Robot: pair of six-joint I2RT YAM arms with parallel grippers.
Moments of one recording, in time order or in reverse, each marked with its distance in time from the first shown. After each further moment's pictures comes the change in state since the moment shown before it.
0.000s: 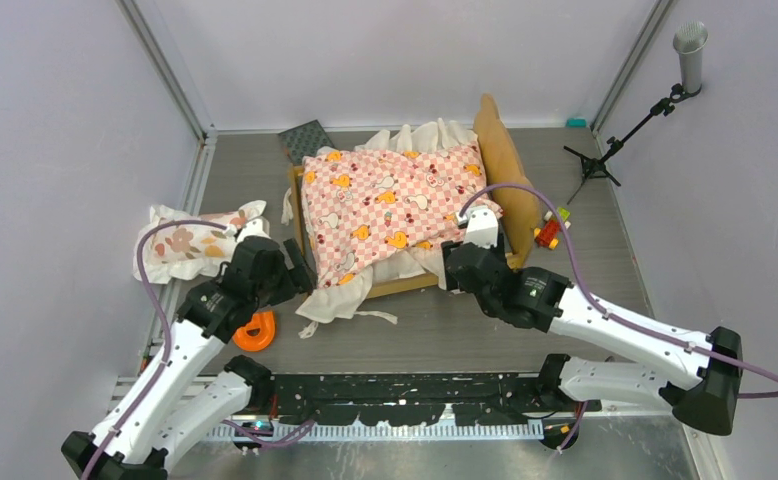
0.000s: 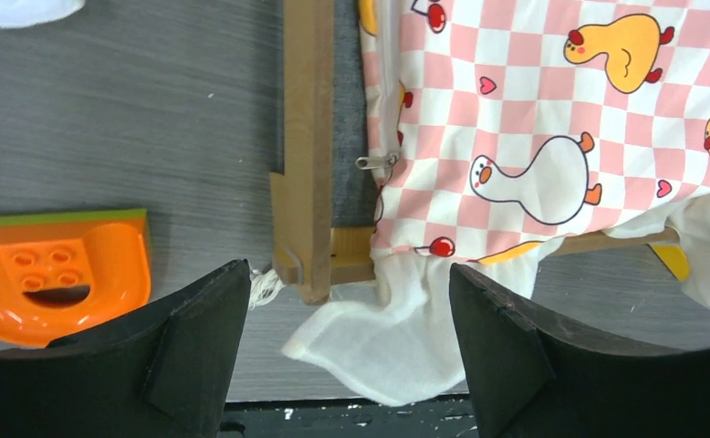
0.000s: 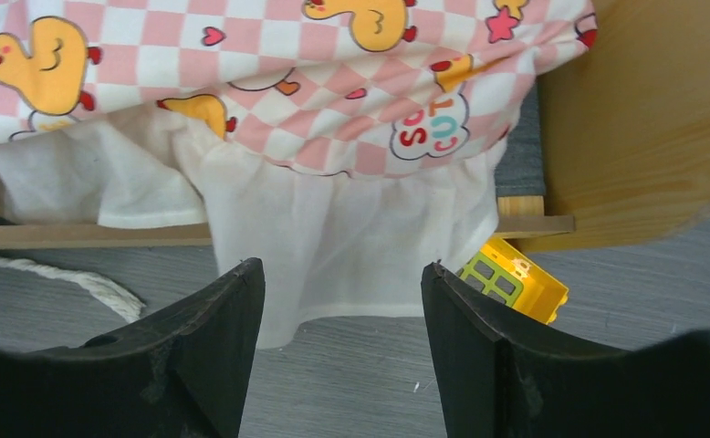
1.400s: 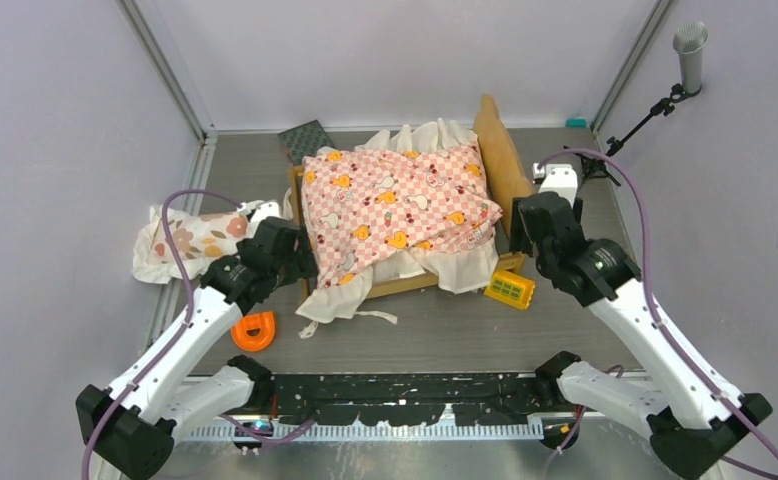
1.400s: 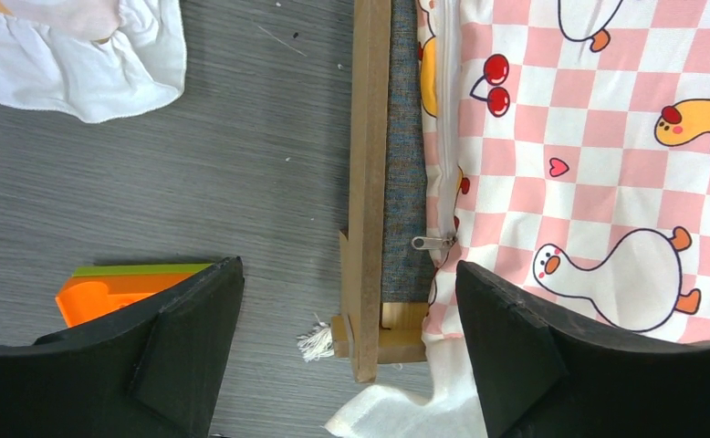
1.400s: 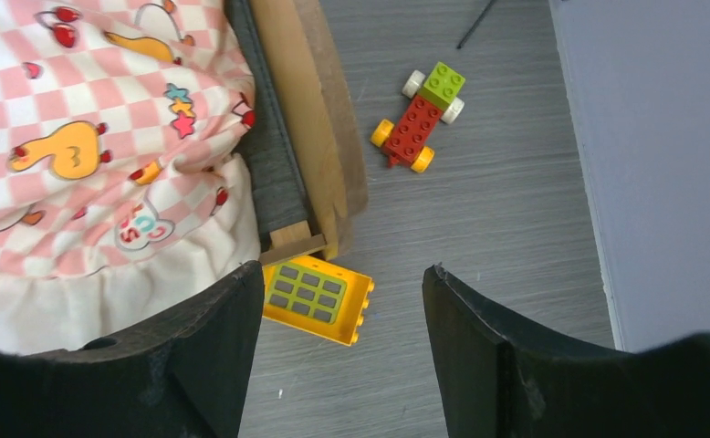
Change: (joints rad) left arm -0.020 0.215 0.075 0.057 -0.182 0.133; right arm -0.434 -0.127 0.216 -0.268 -0.048 -0.157
